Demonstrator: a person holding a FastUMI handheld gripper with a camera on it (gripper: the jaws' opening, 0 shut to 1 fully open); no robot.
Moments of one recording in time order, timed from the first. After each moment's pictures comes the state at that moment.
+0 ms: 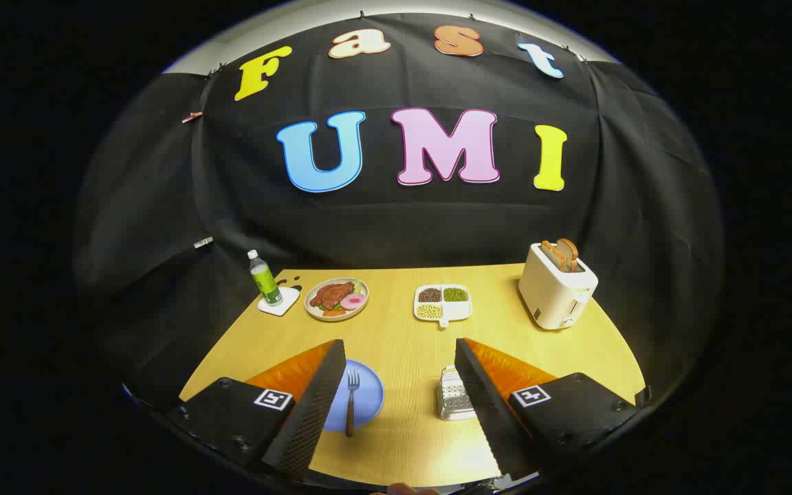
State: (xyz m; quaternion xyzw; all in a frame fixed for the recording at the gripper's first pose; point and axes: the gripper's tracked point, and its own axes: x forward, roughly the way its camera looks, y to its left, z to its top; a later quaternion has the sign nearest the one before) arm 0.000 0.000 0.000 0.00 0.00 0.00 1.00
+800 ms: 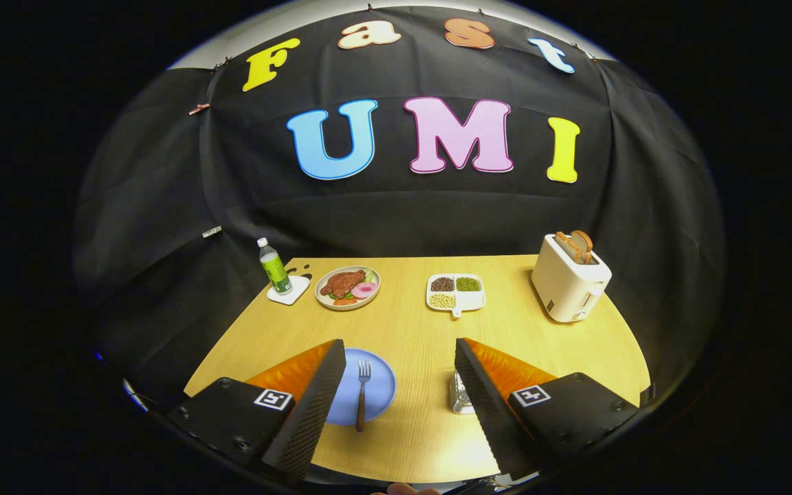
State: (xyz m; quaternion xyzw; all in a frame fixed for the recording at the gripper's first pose) arm 0.008 0.021 -0.013 -0.01 0.02 0.02 1.00
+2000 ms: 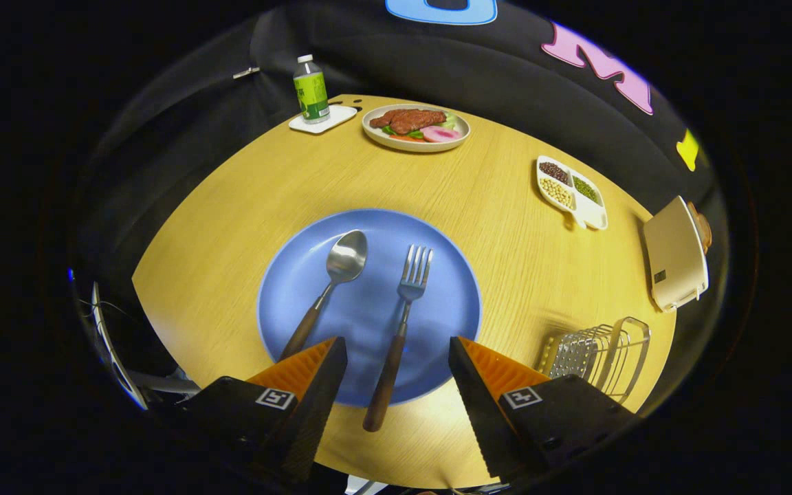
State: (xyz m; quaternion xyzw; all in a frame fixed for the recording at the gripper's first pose) arm 0.142 0.091 -0.232 -0.17 0.31 0.10 0.93
